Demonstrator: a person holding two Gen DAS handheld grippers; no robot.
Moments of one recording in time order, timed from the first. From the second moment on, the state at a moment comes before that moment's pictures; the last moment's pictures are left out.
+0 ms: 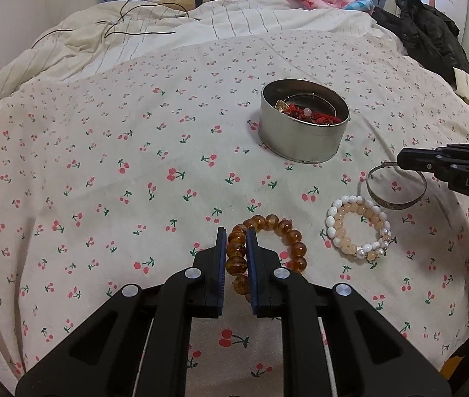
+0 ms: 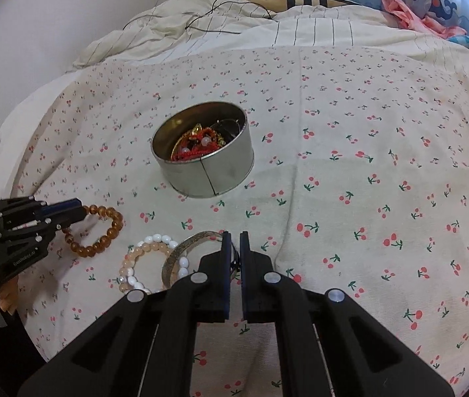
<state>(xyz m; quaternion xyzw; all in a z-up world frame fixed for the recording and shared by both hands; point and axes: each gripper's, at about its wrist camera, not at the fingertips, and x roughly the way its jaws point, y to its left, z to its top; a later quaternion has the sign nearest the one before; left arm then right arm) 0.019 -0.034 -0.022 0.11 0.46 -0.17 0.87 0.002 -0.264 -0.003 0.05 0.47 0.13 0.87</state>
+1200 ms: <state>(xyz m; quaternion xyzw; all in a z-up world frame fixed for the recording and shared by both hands) 0.063 -0.083 0.078 0.01 0.38 -0.25 0.89 0.016 -0.316 0.032 0.21 0.41 0.15 0.88</state>
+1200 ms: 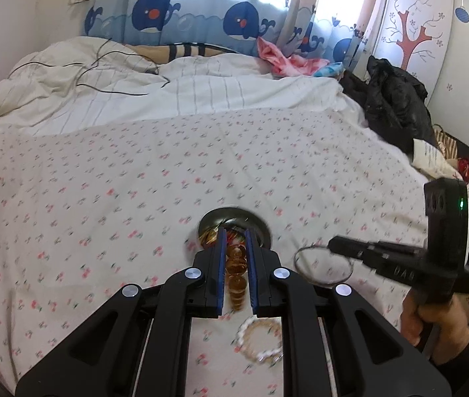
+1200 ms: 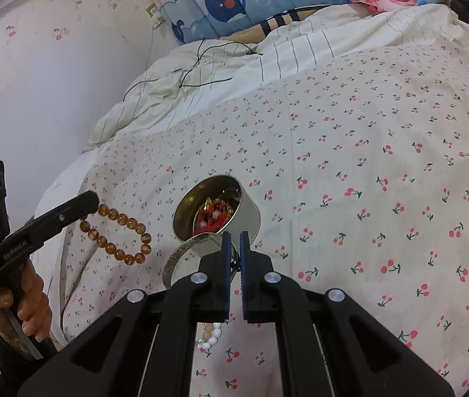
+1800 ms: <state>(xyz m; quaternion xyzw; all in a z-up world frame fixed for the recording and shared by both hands) 0.127 -0.119 0.010 0.03 0.47 -0.20 0.86 0.036 -0.319 0.026 0.22 0.40 0.12 0.88</state>
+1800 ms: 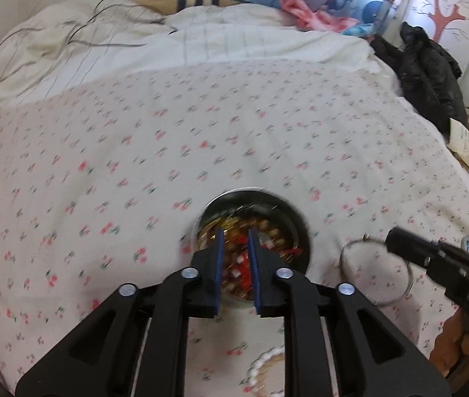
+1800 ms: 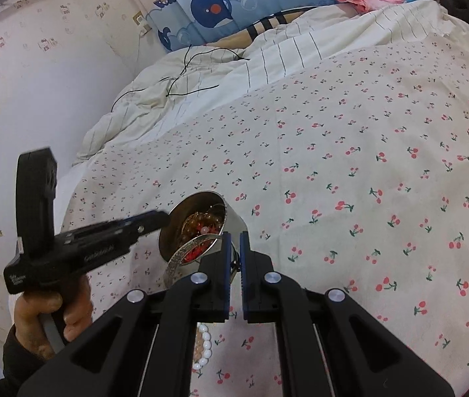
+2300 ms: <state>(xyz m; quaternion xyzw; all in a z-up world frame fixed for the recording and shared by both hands) 0.091 -0.035 -0.008 0.00 0.47 -0.16 0.87 0.074 -0.244 0.027 0.12 0.38 0.11 0.91</state>
